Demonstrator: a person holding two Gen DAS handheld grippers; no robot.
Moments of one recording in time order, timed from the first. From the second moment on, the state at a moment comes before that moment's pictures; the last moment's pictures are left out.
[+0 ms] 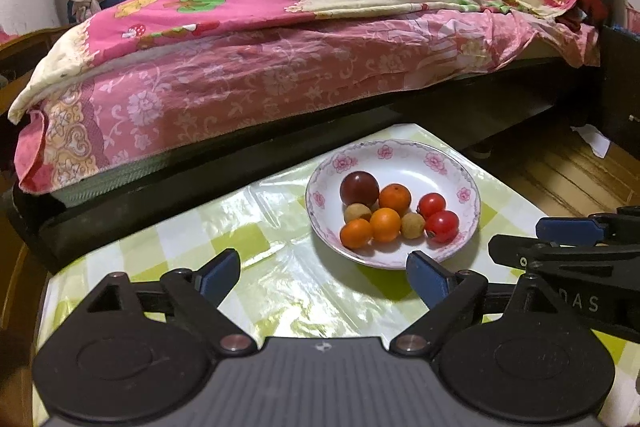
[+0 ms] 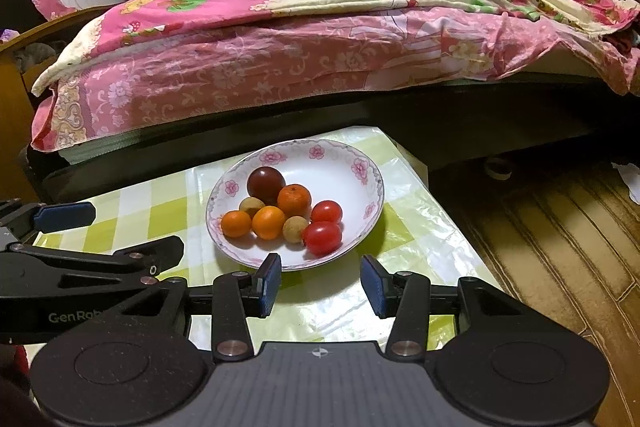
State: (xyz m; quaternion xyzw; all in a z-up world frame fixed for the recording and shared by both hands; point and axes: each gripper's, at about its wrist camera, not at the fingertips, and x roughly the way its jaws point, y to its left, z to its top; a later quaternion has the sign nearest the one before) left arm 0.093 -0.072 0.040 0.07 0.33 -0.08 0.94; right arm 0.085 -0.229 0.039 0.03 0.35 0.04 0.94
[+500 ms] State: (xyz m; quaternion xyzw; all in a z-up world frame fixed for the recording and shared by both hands) left arm 0.063 -0.068 0.038 0.06 0.34 -0.09 0.94; right arm 0.054 -0.224 0.045 0.04 0.35 0.03 0.94
